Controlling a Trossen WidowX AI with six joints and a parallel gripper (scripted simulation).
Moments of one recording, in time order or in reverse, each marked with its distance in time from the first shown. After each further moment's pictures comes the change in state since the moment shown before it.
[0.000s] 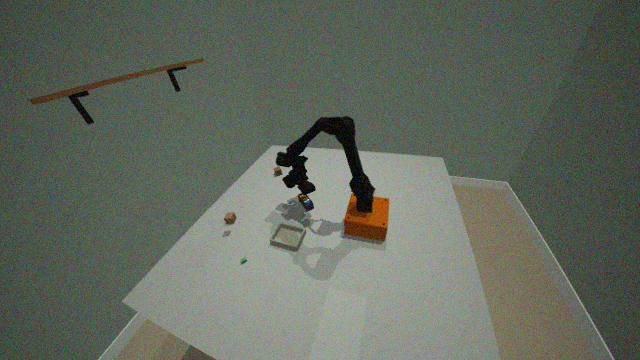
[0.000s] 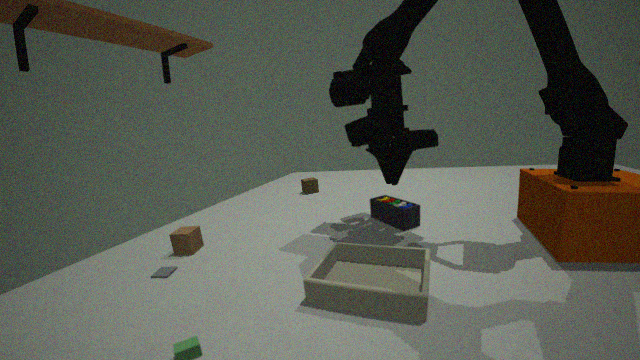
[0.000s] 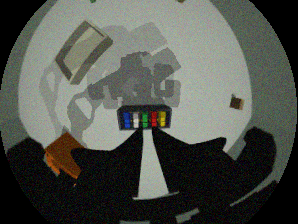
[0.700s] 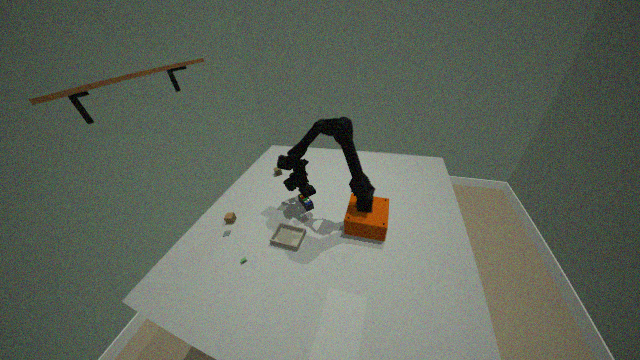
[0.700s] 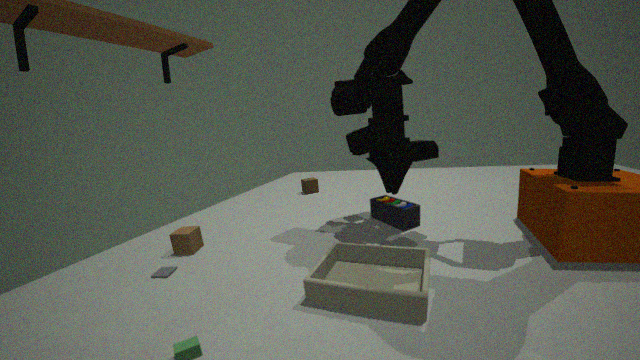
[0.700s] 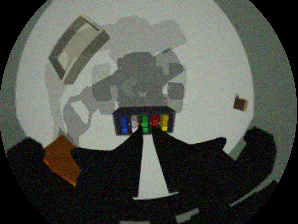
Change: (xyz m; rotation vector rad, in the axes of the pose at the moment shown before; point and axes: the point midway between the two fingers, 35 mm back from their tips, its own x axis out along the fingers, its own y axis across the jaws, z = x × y) arm 0.018 -0.001 -0.001 -0.001 -0.003 -0.004
